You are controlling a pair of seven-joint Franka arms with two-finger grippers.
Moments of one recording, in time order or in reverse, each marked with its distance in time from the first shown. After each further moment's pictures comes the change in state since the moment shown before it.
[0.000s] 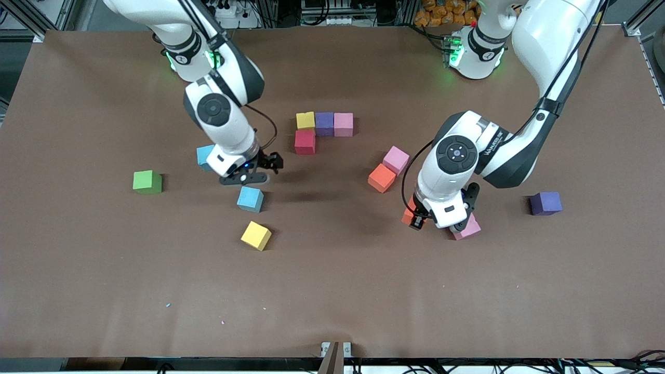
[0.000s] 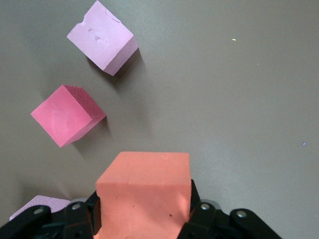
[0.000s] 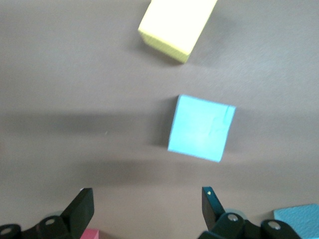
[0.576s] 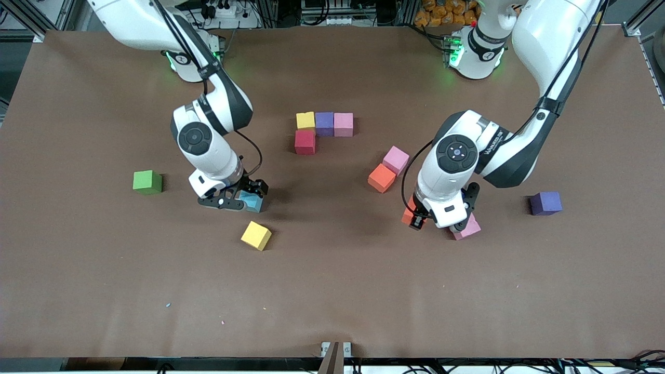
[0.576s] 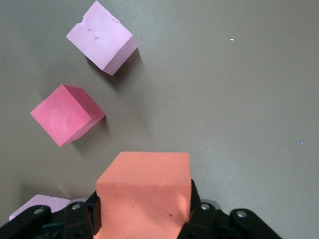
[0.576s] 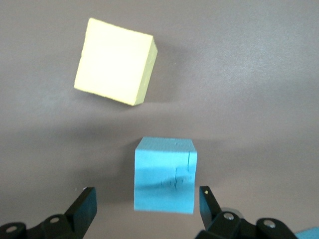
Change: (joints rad) left arm 0.000 -0.001 -0.002 0.003 0.000 -0.001 0.000; right arm 0.000 0.117 -0.085 0.075 0.000 0.057 0.102
